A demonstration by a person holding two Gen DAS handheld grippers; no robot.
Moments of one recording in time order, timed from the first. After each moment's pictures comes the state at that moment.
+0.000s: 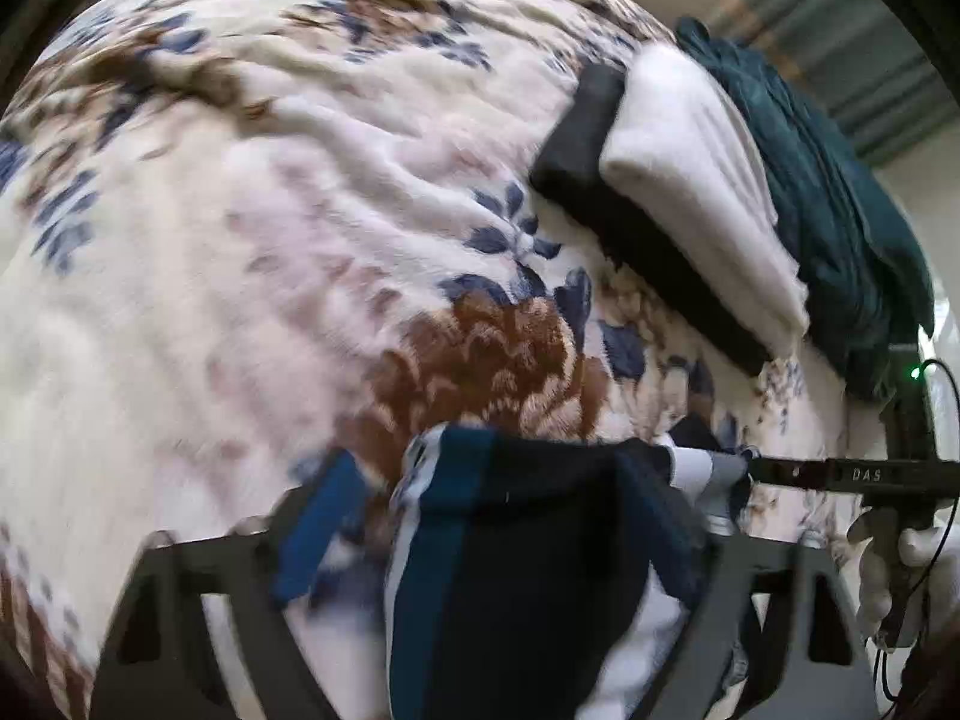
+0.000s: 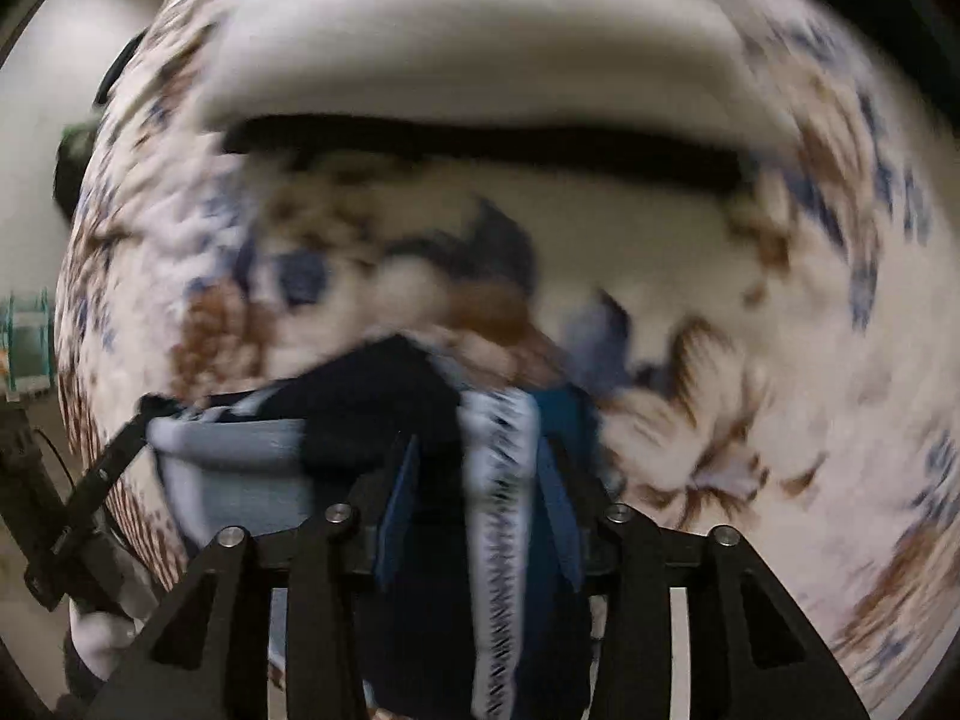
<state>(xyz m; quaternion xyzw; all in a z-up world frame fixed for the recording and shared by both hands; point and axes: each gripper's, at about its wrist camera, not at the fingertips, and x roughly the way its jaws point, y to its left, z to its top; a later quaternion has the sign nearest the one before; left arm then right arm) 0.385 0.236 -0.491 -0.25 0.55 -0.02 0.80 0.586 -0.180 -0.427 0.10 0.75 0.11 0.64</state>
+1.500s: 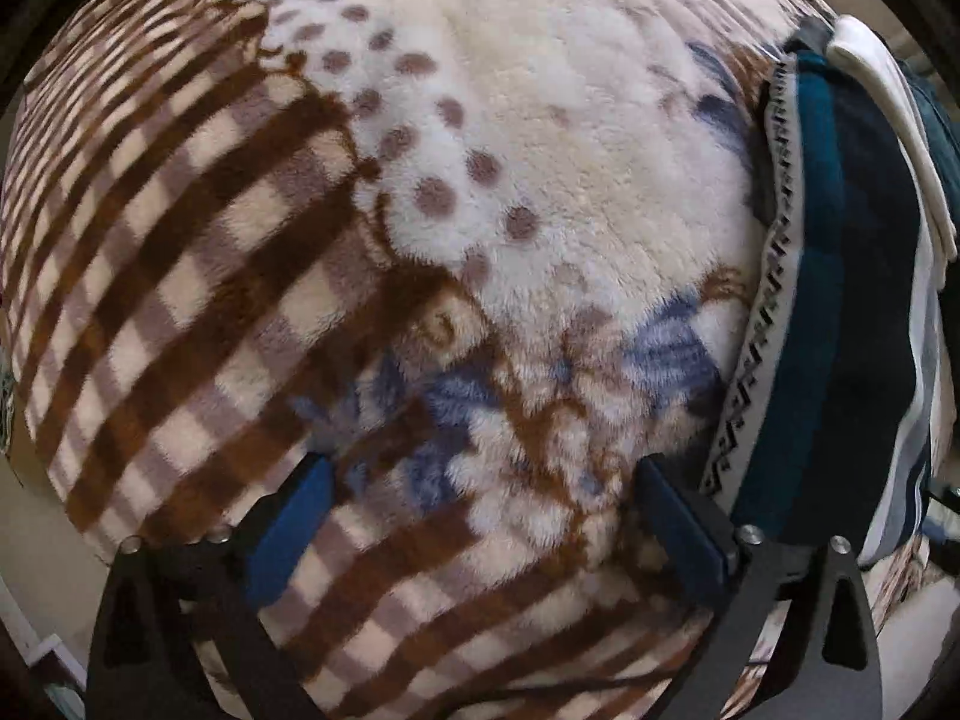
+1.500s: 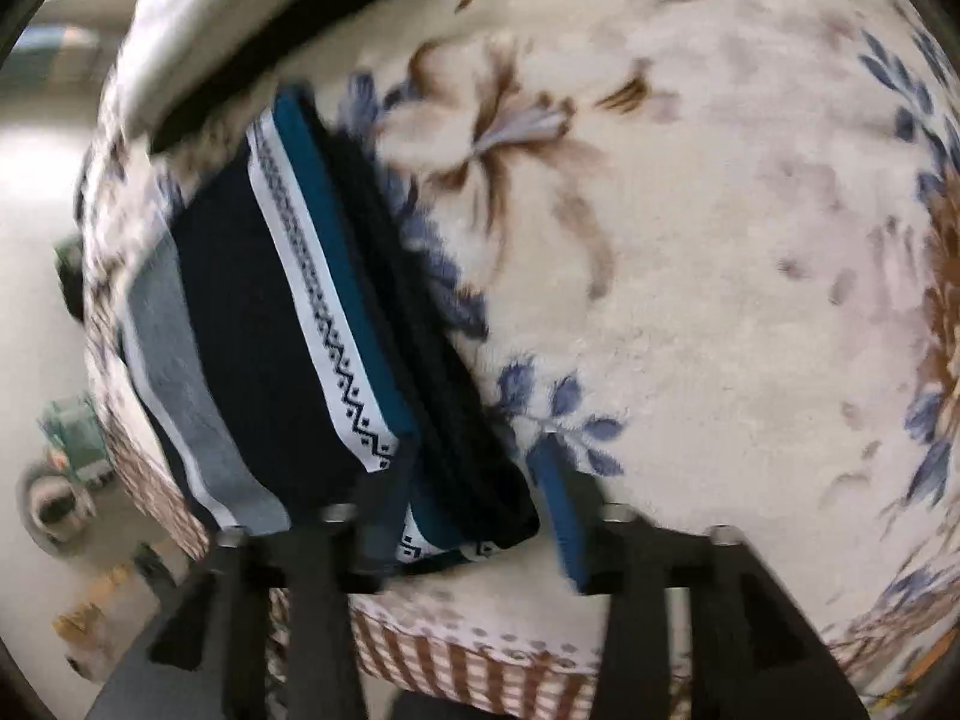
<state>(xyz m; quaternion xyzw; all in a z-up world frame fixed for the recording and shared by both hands) 0.168 0.229 -0.553 -0.29 0.62 0.19 0.70 0.429 -0.296 -0.409 0.26 0.73 0.04 0.63</state>
